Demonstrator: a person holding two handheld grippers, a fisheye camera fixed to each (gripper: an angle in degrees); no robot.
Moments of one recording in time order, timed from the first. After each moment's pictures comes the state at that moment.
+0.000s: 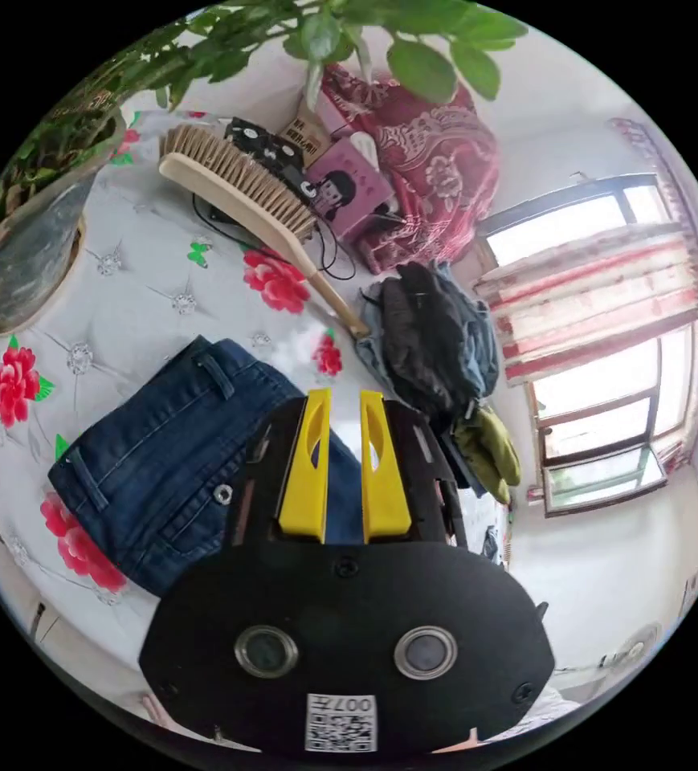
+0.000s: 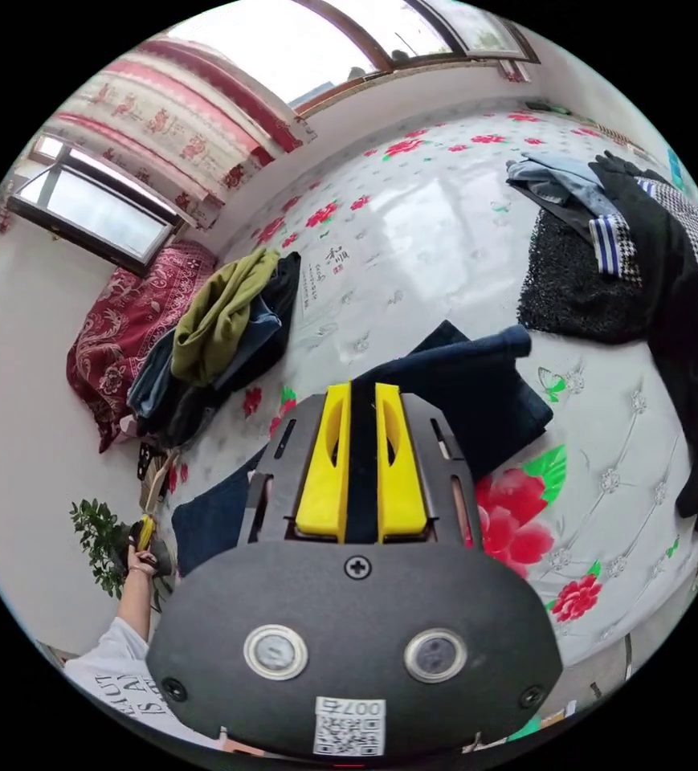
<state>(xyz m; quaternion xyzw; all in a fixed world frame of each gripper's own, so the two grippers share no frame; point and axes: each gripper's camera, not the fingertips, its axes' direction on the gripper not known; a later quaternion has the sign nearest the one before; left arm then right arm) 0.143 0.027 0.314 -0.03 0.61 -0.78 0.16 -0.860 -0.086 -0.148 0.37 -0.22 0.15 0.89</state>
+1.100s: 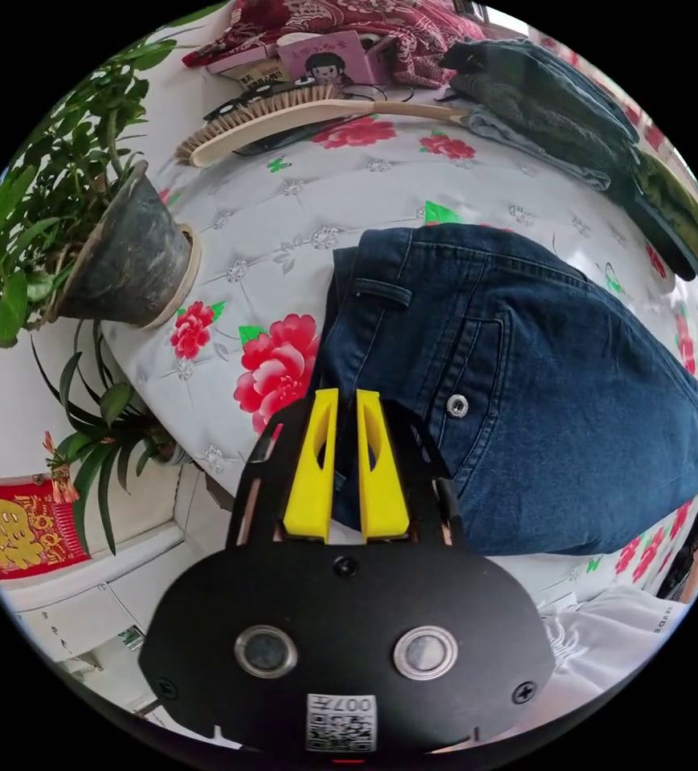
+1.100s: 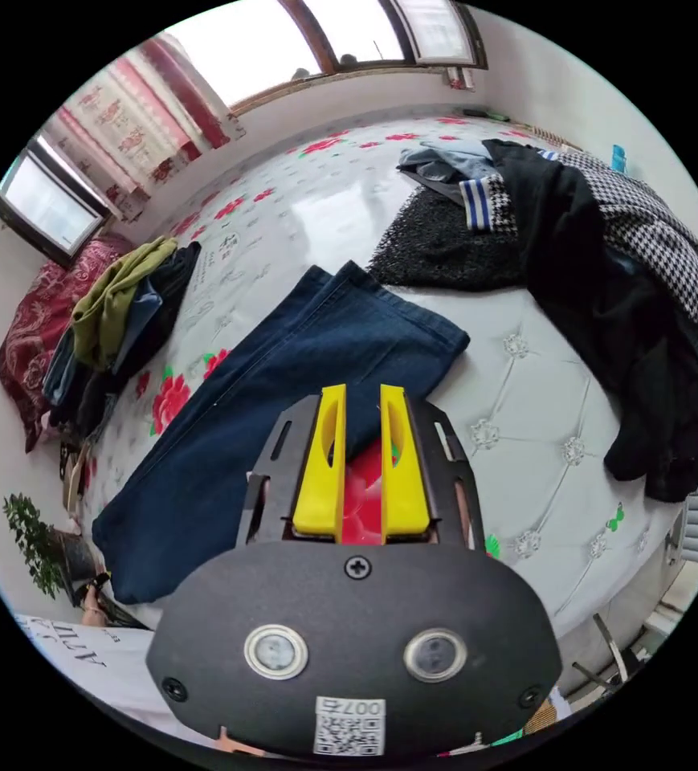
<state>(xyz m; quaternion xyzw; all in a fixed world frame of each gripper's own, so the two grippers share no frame) 0.233 -0.190 0.200 -0.27 0.59 -0.51 0.56 -0.776 -0.120 -0.055 0.35 -0.08 0.22 0.91</state>
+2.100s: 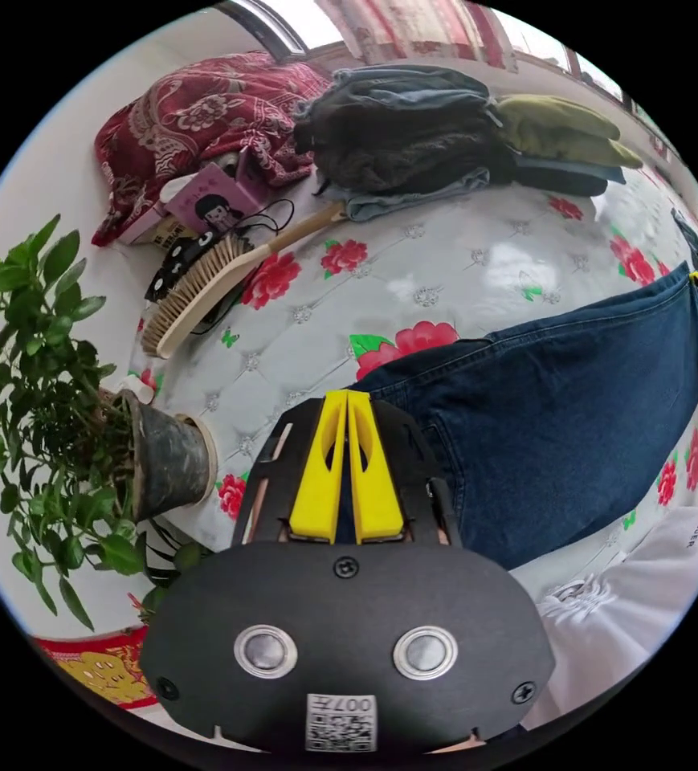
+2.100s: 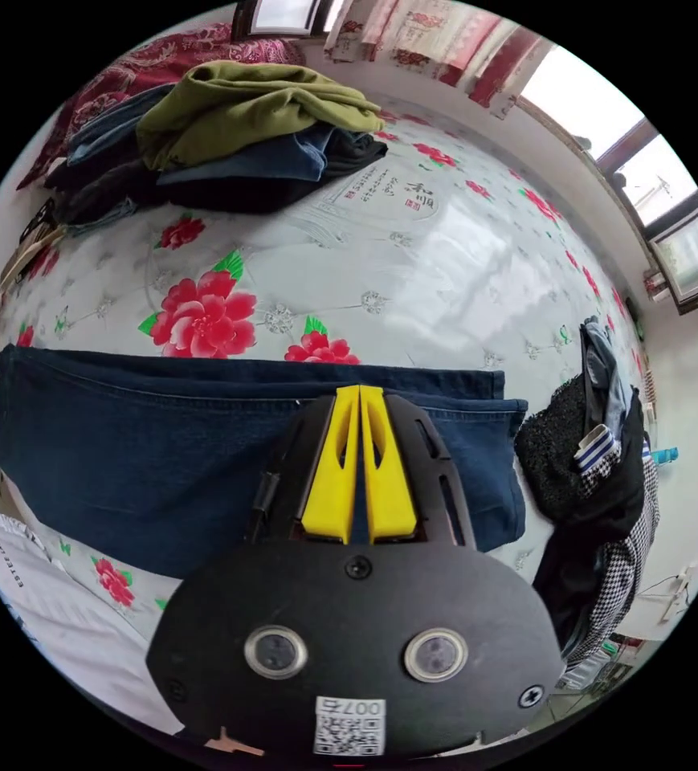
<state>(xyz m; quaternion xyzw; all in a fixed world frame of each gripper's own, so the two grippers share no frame) 0.165 -0.257 0.225 -0.09 0.55 -0.42 0.72 -0.961 -0.312 -0.065 0.26 0.14 -0.12 0.95</state>
